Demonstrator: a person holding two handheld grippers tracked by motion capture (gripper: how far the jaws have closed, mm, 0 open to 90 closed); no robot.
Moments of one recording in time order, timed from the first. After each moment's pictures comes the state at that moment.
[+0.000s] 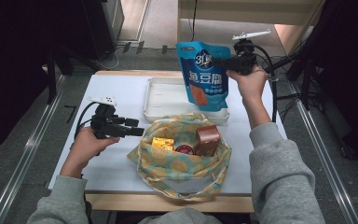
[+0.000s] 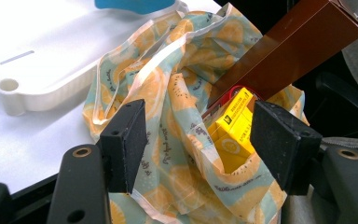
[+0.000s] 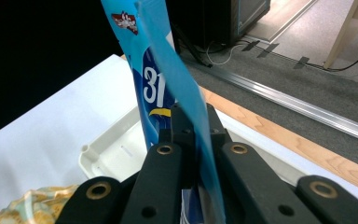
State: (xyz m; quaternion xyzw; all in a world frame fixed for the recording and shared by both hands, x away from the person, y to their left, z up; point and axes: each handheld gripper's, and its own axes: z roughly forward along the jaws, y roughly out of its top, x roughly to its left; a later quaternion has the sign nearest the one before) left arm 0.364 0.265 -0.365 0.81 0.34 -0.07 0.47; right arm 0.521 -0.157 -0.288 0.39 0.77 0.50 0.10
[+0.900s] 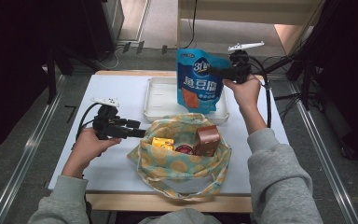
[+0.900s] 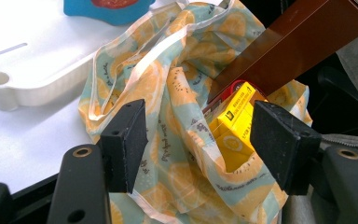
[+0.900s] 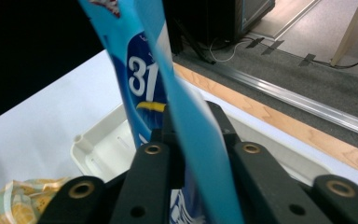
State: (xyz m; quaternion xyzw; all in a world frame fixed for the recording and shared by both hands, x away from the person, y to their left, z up) left arm 0.365 0.260 -0.370 0.82 0.34 -0.08 0.46; right arm 0.519 -0.153 -0.320 0.38 0.77 0.50 0.09
